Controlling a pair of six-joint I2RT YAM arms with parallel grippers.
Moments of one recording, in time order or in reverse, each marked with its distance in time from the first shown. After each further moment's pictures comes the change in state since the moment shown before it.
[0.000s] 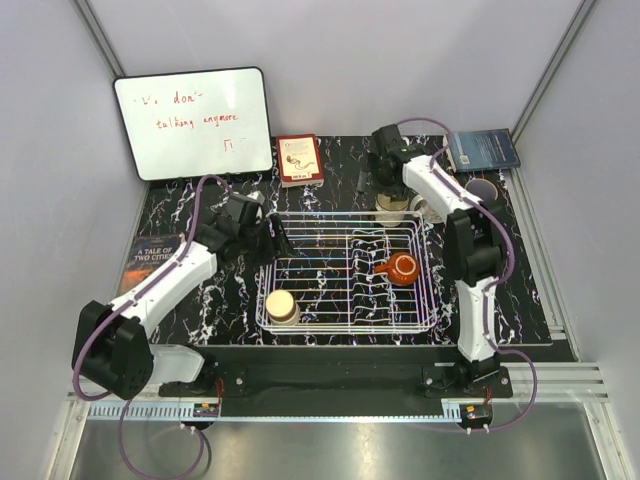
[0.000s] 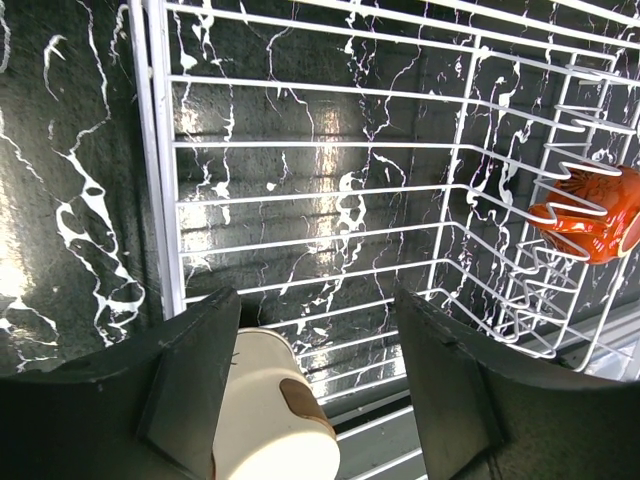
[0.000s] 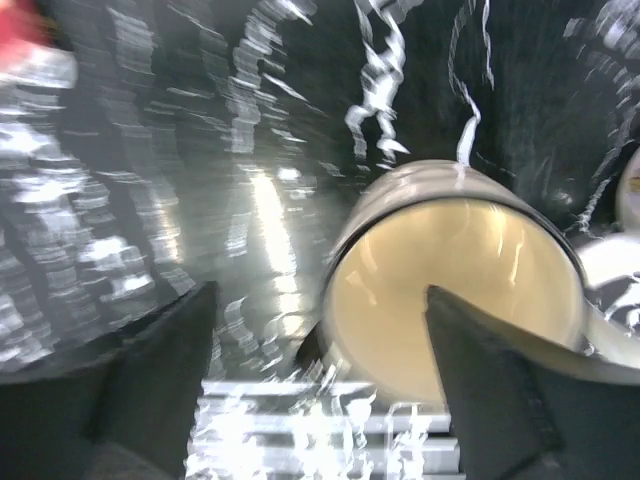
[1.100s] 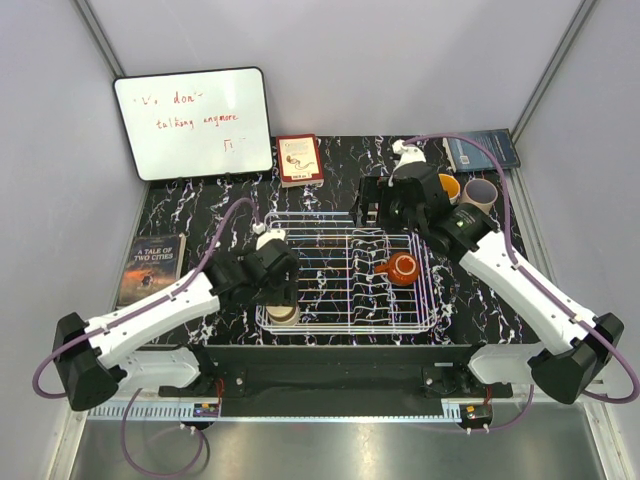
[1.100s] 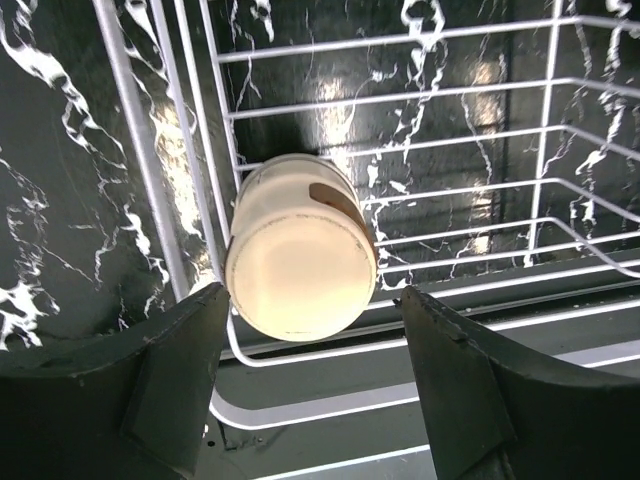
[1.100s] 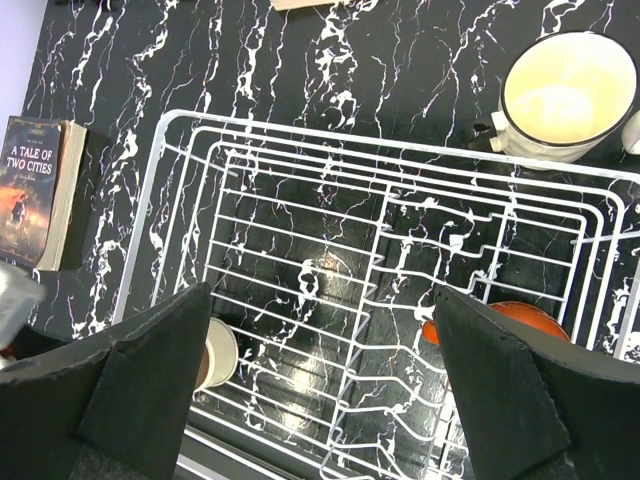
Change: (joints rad) left arm -0.492 -0.155 0.043 -0.409 -0.430 -0.114; right arm 0.310 -0.902 -0.530 0.118 0.052 -0.021
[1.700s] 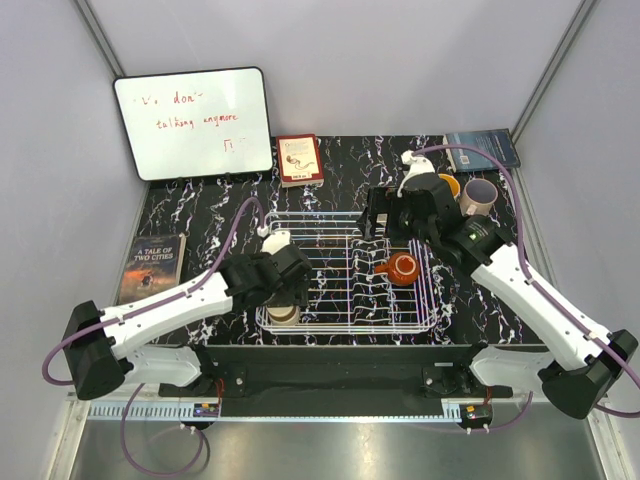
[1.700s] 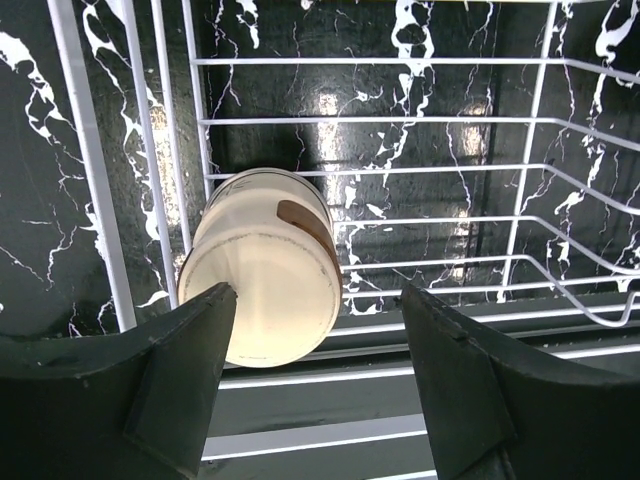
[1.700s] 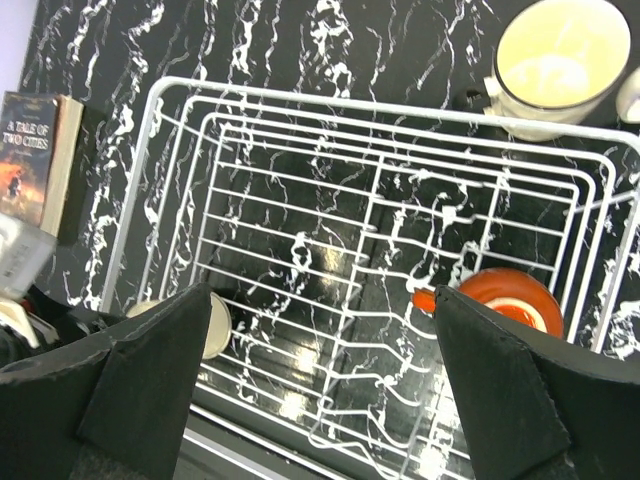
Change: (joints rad) left arm -0.069 0.079 -0.006 0.047 -0.070 -0.158; right arm 0.000 -0.090 -0.069 -0.028 -0.019 0.000
